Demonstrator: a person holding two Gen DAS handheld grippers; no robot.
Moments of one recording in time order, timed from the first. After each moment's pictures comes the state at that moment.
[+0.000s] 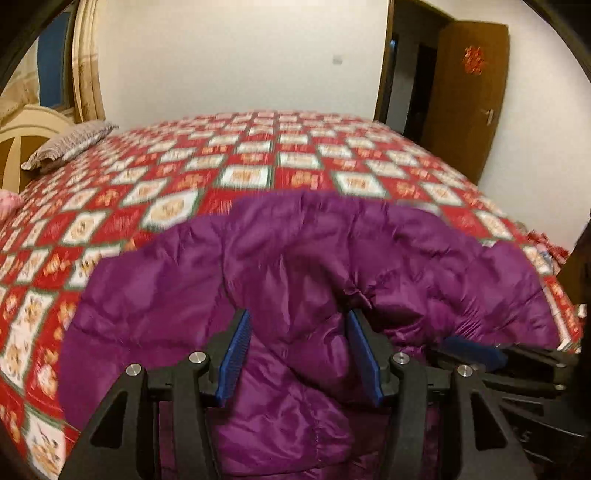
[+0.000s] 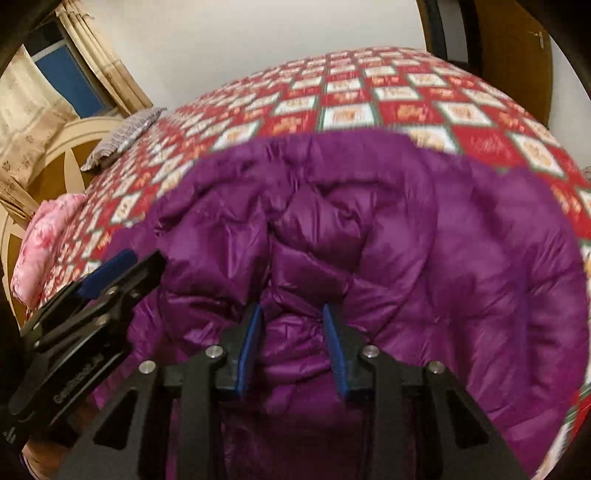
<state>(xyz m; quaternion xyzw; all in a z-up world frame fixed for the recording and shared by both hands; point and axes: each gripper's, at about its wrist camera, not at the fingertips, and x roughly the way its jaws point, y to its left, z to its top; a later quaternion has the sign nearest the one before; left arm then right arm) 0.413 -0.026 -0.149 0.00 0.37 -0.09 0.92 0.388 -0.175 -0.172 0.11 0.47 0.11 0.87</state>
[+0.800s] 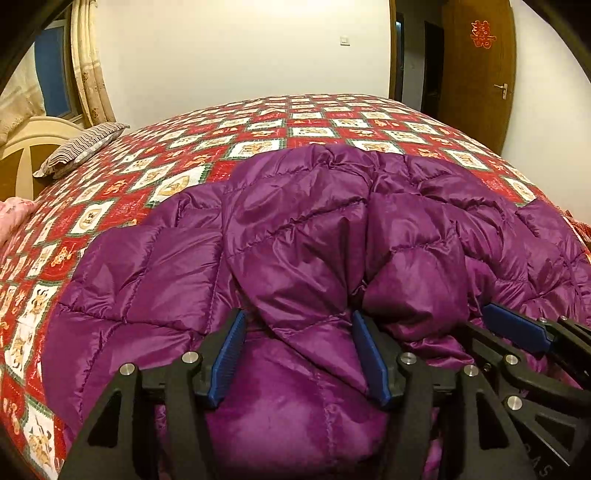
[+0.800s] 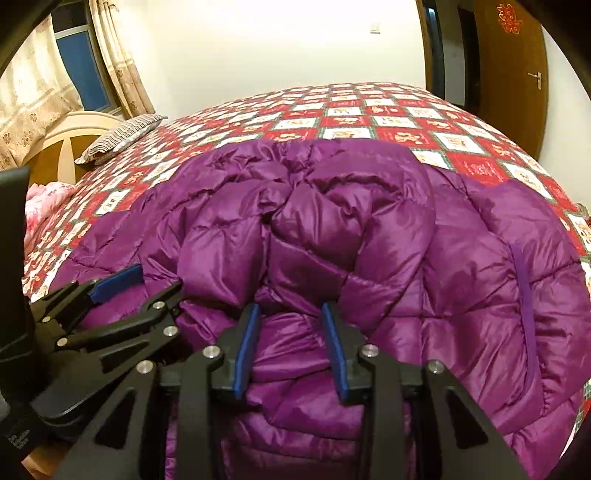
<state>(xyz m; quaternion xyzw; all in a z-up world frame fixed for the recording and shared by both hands) 0.413 -0.040 -0.179 0.04 0.39 -0.05 0.92 0.375 -0.165 -0.184 0.05 0.40 0.07 0.91</state>
